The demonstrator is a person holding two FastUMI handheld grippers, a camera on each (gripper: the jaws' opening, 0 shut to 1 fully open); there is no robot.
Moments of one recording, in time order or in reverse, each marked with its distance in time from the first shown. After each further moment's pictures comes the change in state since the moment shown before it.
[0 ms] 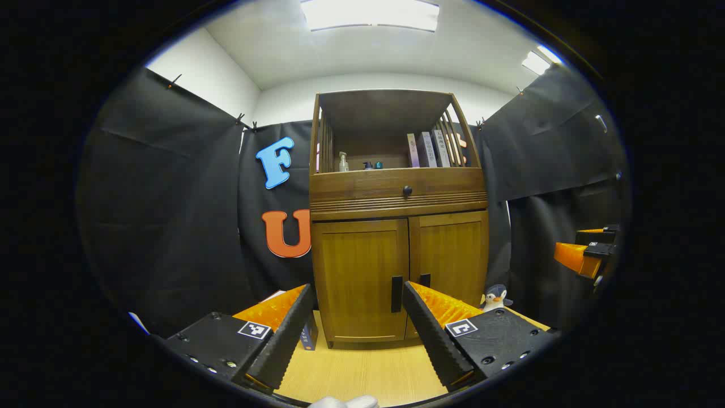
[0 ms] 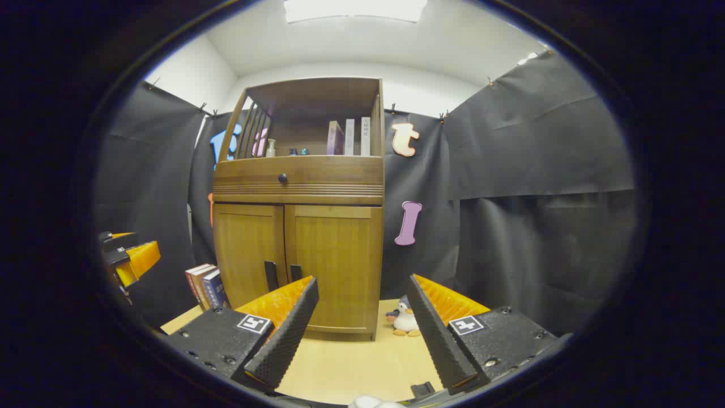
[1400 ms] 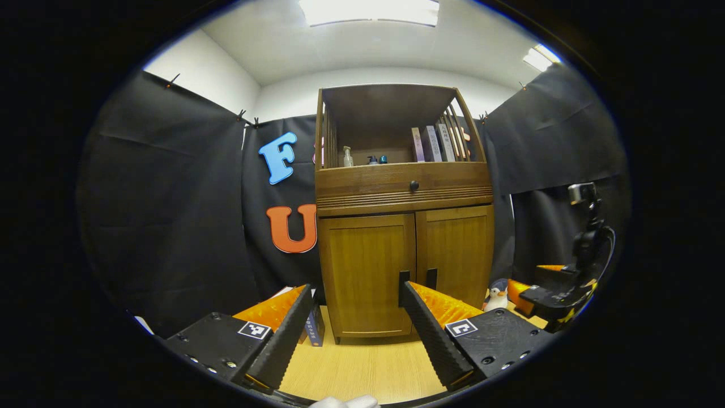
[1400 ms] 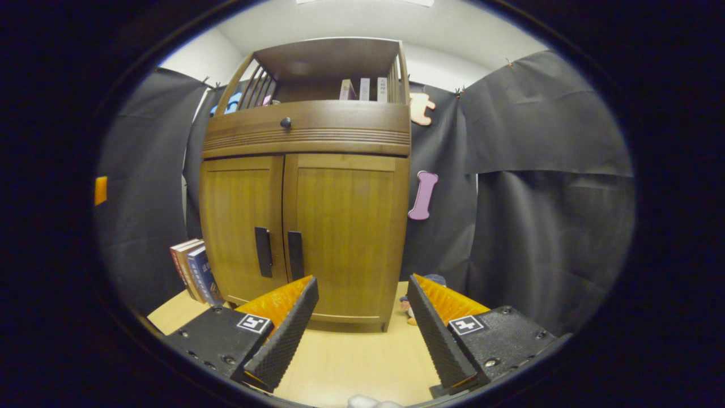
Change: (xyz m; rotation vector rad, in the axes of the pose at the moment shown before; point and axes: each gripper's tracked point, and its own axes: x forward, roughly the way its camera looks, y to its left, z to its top) left arm -0.002 0.006 0.006 0.011 0.047 0.023; right arm 0.118 0.040 -0.090 -0.011 0.124 0.030
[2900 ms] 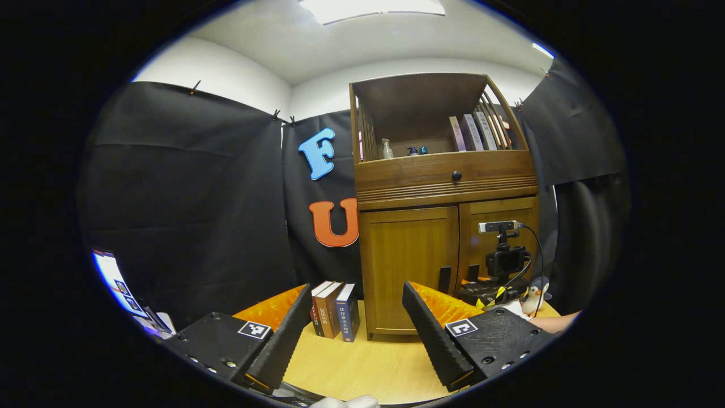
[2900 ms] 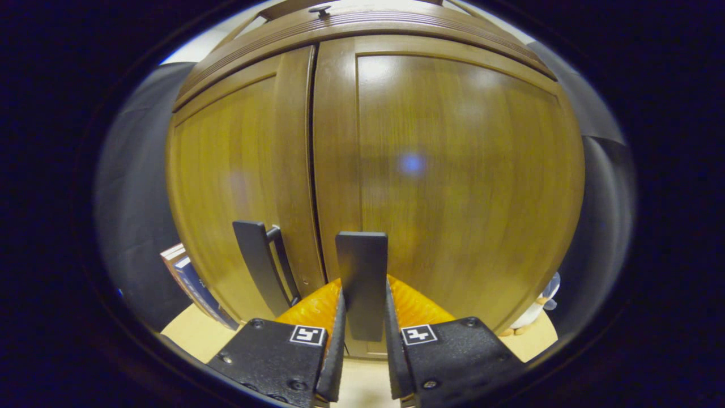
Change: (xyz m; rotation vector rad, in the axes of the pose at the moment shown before) left arm 0.001 0.038 -0.013 0.011 0.020 0.236; right arm 0.230 0.147 -0.042 0.026 0.167 0.180
